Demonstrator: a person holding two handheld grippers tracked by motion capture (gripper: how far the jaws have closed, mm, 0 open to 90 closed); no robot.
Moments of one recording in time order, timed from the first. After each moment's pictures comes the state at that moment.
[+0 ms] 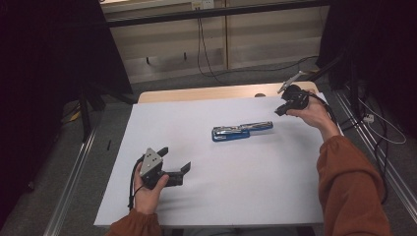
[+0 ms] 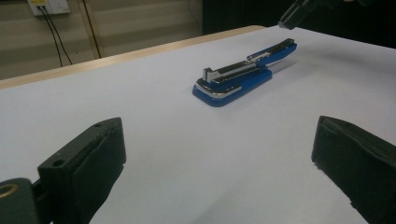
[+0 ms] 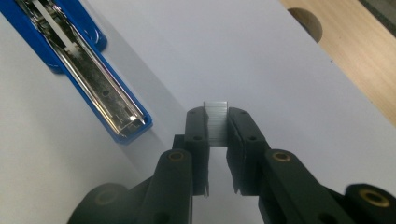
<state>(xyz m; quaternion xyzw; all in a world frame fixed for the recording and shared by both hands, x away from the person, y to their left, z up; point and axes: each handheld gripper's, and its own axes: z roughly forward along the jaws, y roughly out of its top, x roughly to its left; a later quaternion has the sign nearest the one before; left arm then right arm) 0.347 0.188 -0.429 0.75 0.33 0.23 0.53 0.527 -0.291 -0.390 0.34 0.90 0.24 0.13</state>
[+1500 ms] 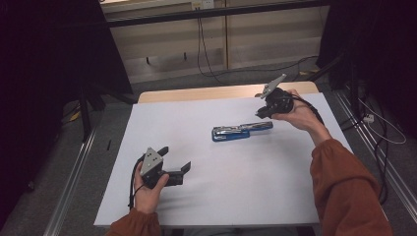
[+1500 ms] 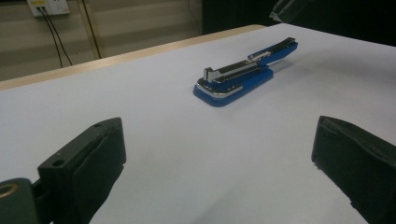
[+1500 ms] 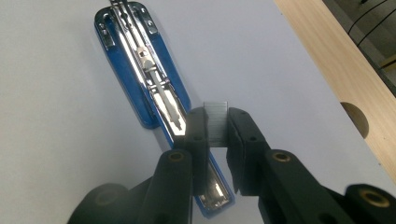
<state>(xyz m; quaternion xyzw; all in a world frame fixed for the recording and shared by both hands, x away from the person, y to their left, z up) 0.349 0.188 -0.430 0.75 0.32 0.23 0.53 0.510 -0.231 -0.372 0.22 0.92 0.29 0.14</state>
